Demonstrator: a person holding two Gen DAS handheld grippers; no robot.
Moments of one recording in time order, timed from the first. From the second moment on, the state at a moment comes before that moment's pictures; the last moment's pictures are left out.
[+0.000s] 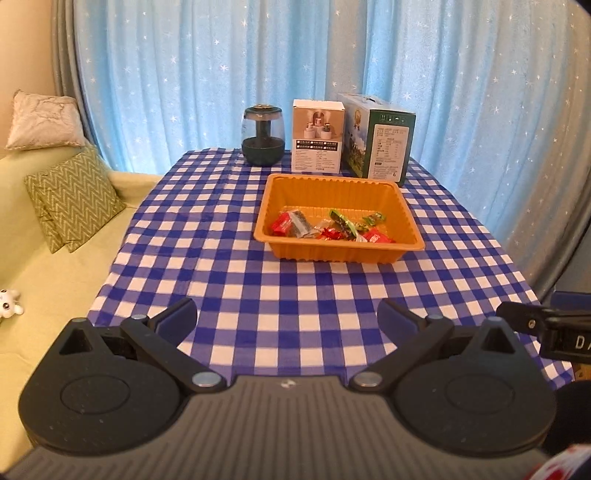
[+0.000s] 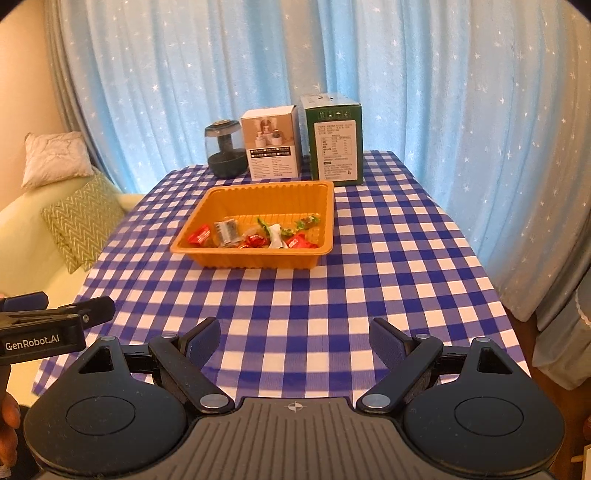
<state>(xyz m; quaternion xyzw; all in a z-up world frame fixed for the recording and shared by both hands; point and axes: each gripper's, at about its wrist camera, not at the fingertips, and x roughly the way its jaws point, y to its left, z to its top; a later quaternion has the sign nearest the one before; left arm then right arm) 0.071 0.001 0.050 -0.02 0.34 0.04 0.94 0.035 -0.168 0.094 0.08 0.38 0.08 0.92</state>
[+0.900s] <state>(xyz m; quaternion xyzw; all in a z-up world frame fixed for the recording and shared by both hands) 0.020 -0.004 0.067 -0.02 0.33 0.06 0.94 -0.018 -0.162 0.120 0.06 0.36 0.09 0.93</state>
